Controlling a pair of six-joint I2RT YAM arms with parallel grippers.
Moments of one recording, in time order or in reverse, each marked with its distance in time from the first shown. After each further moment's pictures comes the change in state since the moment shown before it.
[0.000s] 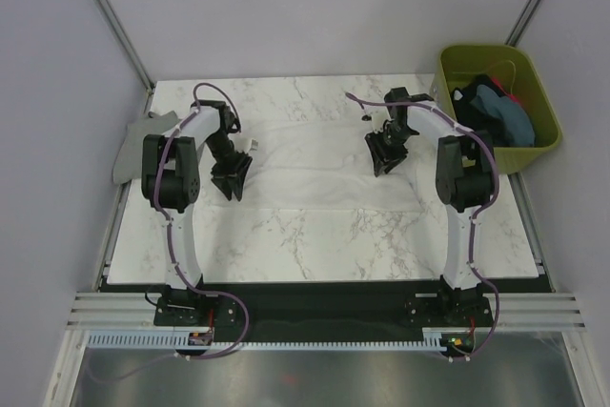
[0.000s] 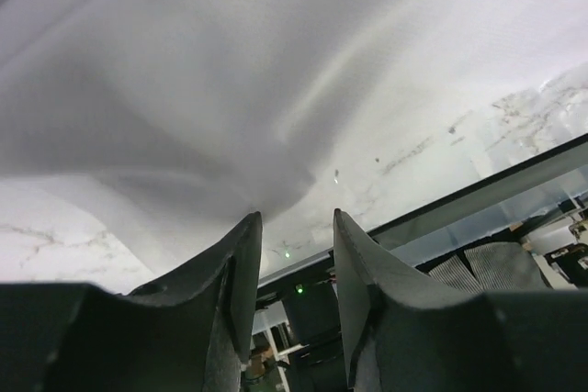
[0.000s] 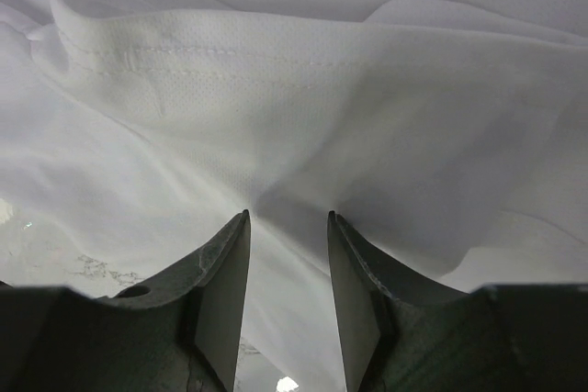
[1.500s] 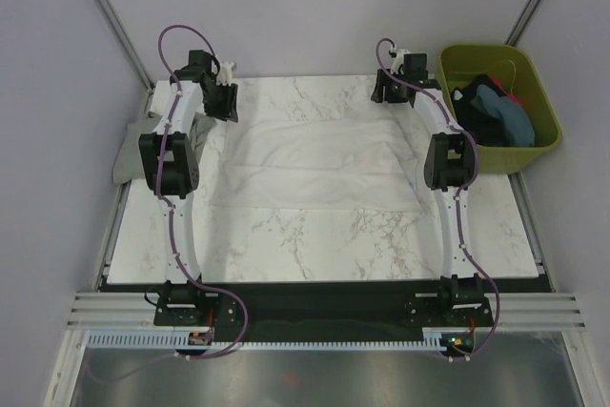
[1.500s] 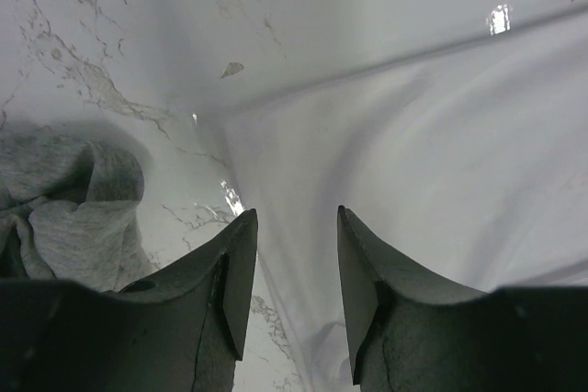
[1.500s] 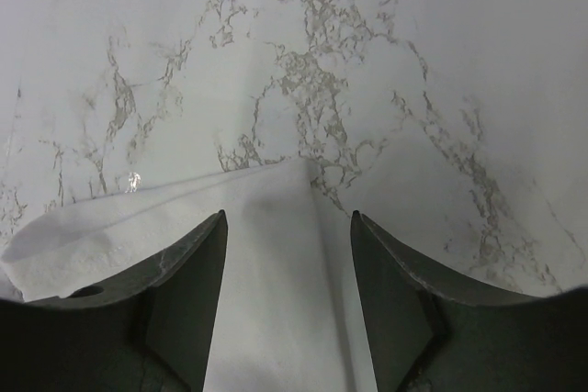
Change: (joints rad) left arm 0.103 0.212 0.587 0.446 -0.007 -0.091; right arm -0.128 0.539 0.782 0.510 0.024 0.318
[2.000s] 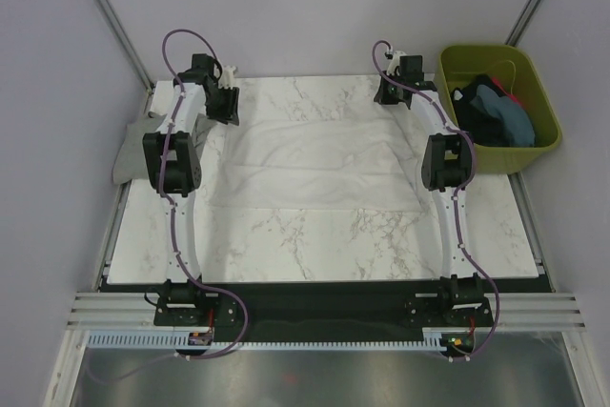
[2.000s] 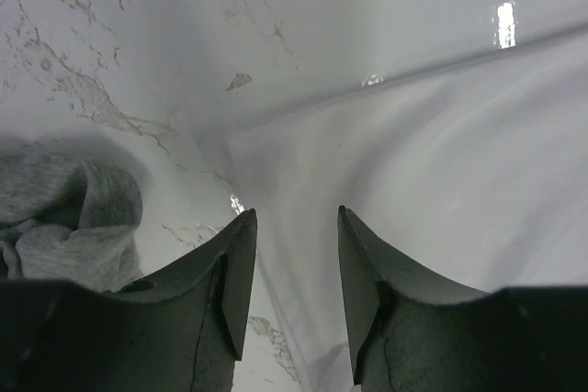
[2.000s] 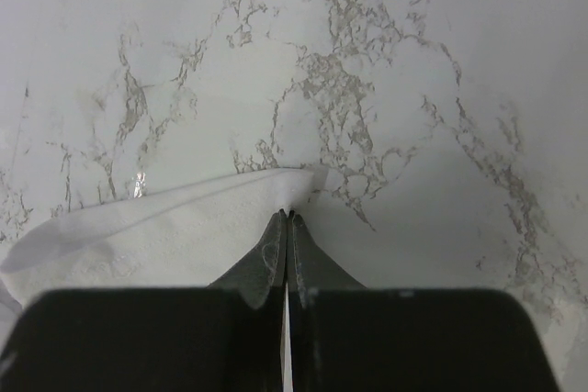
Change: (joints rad) left arm 0.000 0.035 0.007 -0.001 -0.011 -0.003; right arm 0.012 0.023 0.011 0.021 -0.007 0.006
